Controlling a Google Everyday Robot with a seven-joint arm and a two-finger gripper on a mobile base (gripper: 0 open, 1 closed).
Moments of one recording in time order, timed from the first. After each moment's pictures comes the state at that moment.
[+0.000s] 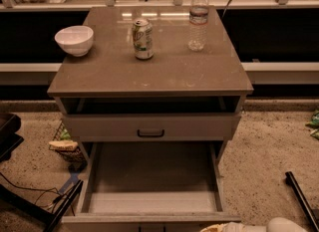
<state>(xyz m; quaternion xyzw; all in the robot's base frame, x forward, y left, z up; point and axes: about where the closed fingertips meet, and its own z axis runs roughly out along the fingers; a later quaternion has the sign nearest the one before) 0.314 -0.149 0.408 -0.57 0.69 0.26 0.36</state>
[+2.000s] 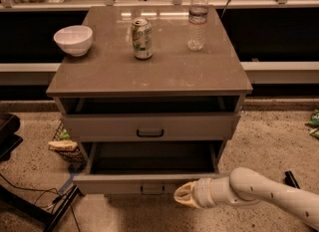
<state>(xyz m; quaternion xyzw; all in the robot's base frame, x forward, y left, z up) 0.443 -0.075 0.426 -0.61 0.66 0.26 0.36</state>
